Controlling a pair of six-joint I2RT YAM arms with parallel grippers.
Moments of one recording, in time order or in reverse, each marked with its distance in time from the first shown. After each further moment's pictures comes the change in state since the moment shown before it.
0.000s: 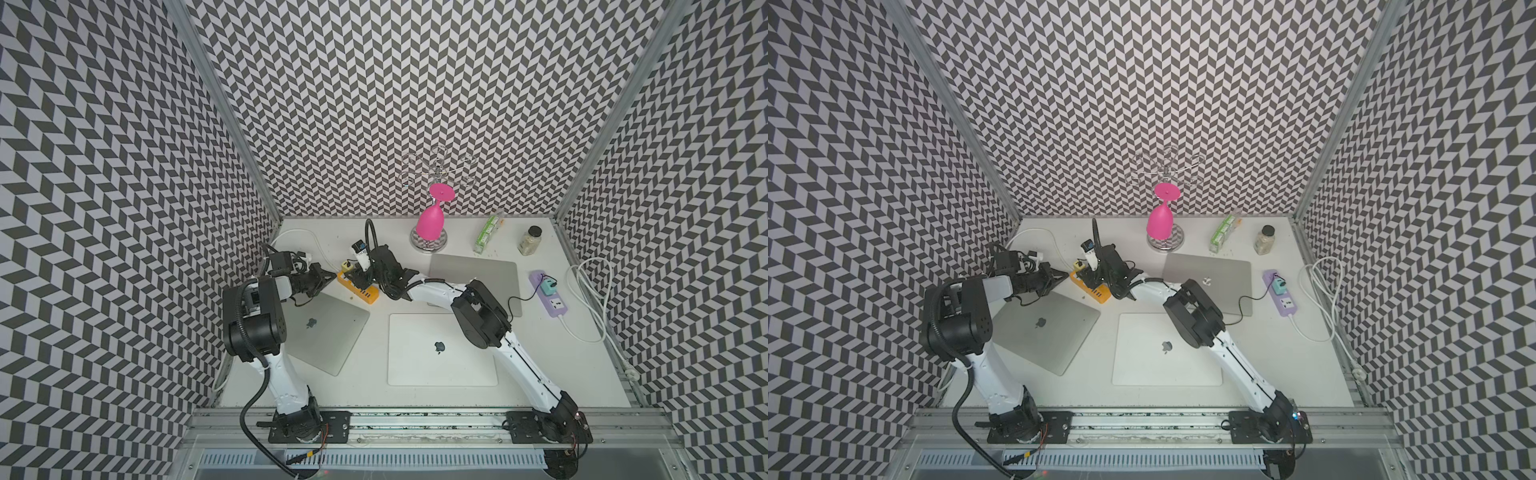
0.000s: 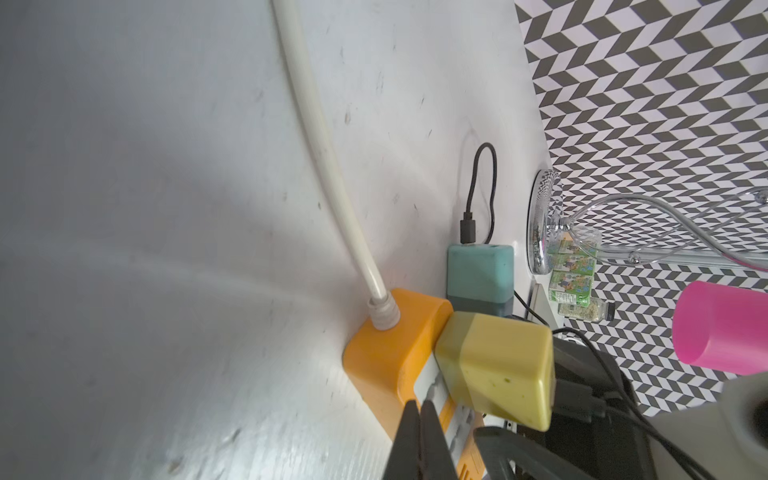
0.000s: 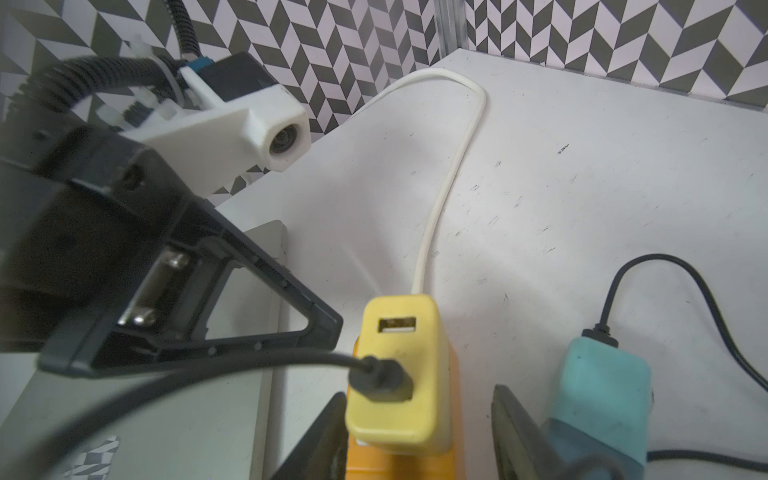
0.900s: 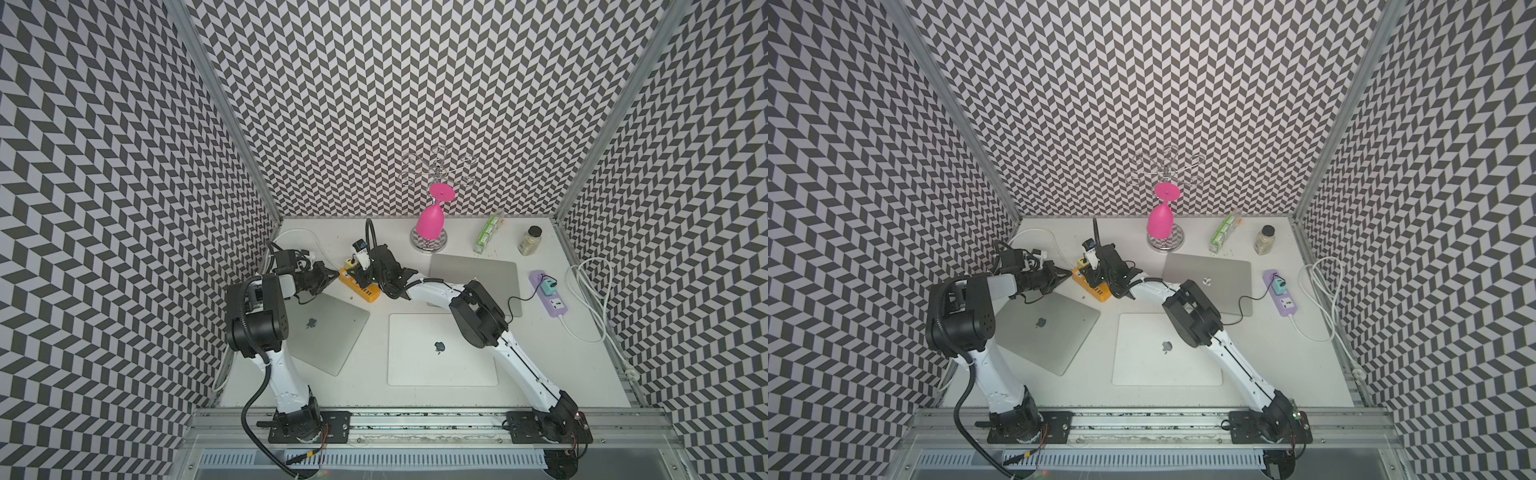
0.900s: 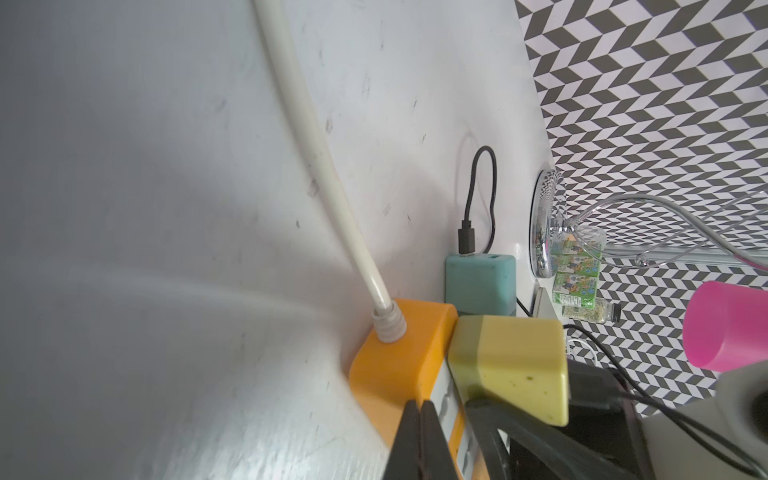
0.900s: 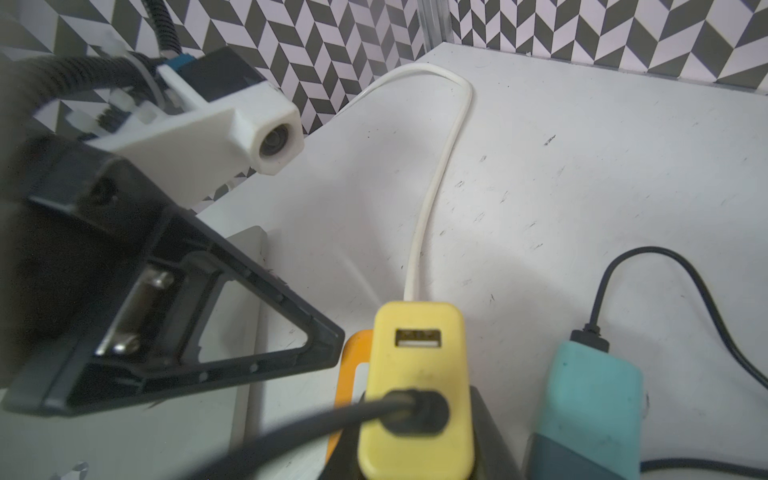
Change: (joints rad) left arm -0.032 0.025 0.014 0.031 -0.019 -0.020; right arm -0.004 0.038 0.049 -0.023 0.015 0.019
